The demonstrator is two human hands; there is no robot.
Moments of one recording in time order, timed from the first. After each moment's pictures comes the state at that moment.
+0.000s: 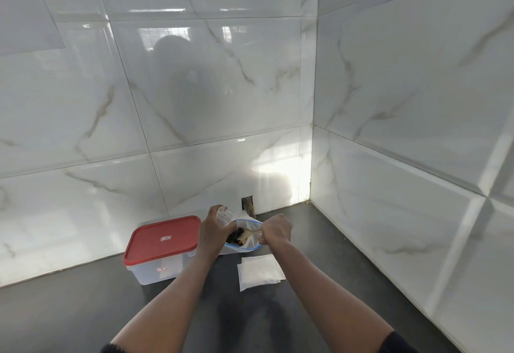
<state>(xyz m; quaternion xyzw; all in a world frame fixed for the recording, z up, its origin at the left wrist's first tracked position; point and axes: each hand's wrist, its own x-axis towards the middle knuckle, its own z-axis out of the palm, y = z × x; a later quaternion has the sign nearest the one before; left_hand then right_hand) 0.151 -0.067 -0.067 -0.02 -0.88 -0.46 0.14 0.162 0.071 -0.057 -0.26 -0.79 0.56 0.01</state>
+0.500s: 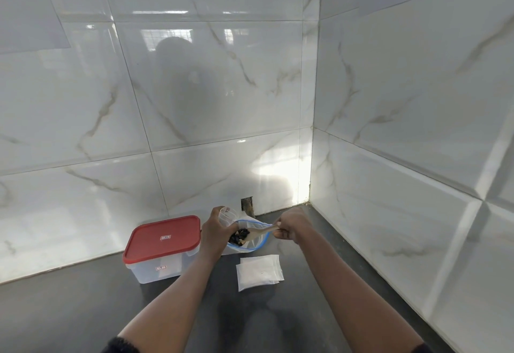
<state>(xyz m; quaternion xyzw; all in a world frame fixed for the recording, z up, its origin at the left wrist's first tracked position) 0.151 -0.062 -0.071 -0.02 -0.87 -0.47 0.13 0.172 0.116 -0.027 -0.25 -0.73 0.63 -0.06</state>
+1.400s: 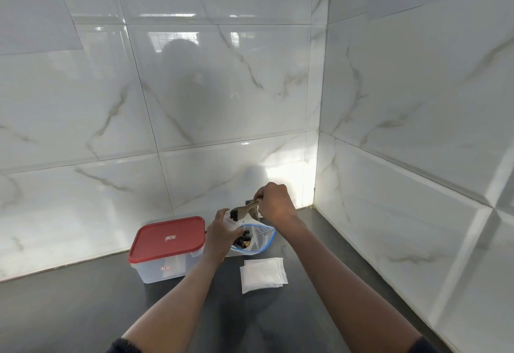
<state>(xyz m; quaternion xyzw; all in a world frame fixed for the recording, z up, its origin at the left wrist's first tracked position) 0.147 -0.065 -0.077 -0.02 -0.88 -0.45 0.12 0.176 0.073 0.021 -0.01 -0.92 0.37 0.11</state>
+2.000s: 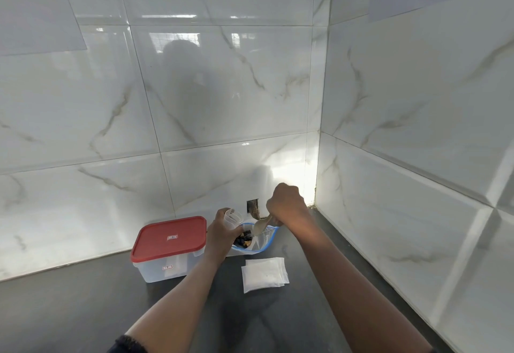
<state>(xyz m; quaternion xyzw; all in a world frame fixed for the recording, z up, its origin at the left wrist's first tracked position) 0.145 -0.068 -0.077 -0.02 -0.87 -0.47 0.11 0.193 0.082 0.036 -0.10 -0.93 0.36 0.04</state>
